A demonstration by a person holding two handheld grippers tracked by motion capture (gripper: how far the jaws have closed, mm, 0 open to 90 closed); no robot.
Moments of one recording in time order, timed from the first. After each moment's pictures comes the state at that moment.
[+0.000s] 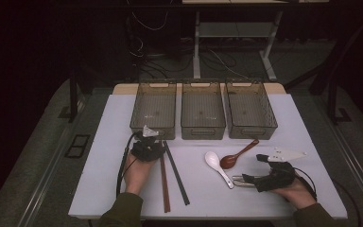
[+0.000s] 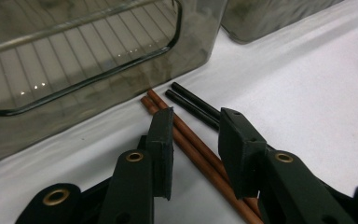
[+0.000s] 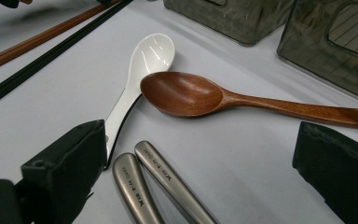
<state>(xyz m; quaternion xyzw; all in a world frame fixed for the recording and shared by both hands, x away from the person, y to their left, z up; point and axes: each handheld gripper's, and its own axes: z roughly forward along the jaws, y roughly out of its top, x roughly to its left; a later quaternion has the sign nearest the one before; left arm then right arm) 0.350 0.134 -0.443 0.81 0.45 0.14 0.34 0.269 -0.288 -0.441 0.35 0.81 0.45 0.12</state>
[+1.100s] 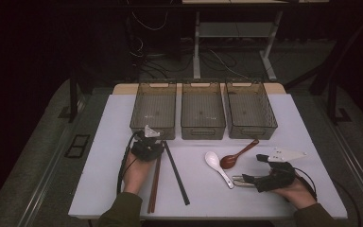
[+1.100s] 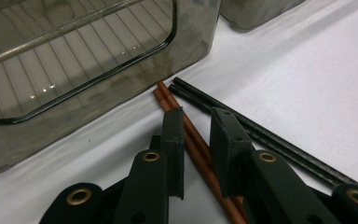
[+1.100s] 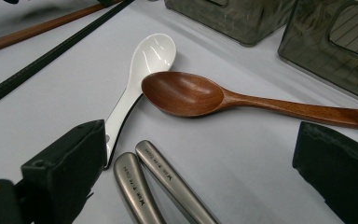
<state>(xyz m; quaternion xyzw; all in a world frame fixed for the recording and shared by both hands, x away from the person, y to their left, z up) 0.351 0.134 -0.441 0.84 0.42 0.16 0.31 0.269 -0.288 -0.440 0.35 0.81 0.45 0.11</state>
